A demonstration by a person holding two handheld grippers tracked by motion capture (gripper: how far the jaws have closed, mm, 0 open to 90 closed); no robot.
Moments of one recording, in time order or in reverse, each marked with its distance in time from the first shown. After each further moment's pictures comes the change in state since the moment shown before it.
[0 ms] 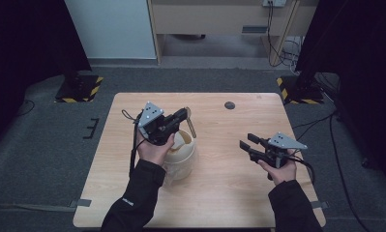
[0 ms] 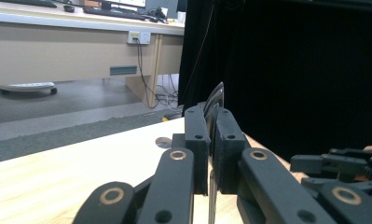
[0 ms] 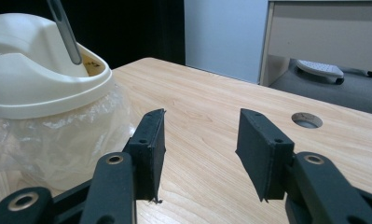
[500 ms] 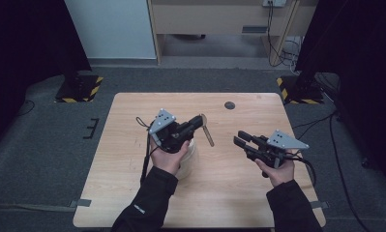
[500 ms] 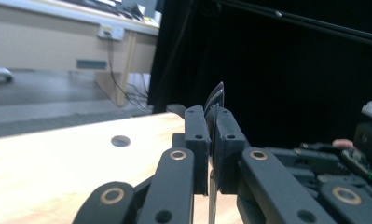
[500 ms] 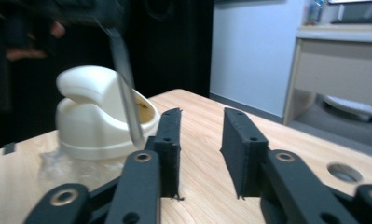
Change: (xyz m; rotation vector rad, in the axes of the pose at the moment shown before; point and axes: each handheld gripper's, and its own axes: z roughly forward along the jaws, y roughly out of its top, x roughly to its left) left arm -0.029 -0.008 0.008 -0.029 -0.093 -0.100; right arm 0.028 0.033 -0.006 -0.113 0.112 -0.046
